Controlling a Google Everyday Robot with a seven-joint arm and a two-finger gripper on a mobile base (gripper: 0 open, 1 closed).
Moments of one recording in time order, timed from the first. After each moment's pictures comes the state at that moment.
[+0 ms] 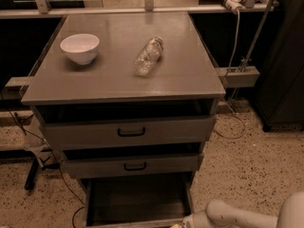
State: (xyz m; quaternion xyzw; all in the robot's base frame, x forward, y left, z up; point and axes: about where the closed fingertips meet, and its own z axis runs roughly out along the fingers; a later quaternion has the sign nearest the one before) arm 0.374 -0.096 0.193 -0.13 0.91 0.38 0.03
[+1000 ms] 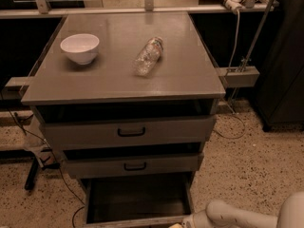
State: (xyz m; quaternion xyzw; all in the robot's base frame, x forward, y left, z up) arm 0.374 -0.095 0.193 -0.13 0.91 0.38 0.03
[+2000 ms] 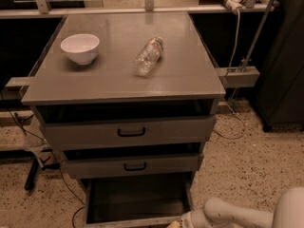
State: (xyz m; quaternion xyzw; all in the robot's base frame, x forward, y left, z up) arm 0.385 -0.090 0.193 -0.12 0.92 0.37 0.03
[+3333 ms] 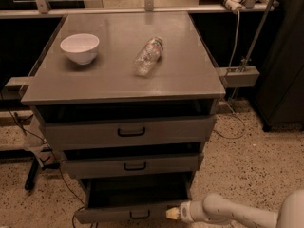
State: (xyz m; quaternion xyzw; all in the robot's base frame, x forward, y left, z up) arm 0.450 -0.094 0.202 -0.08 0.92 0.35 0.13
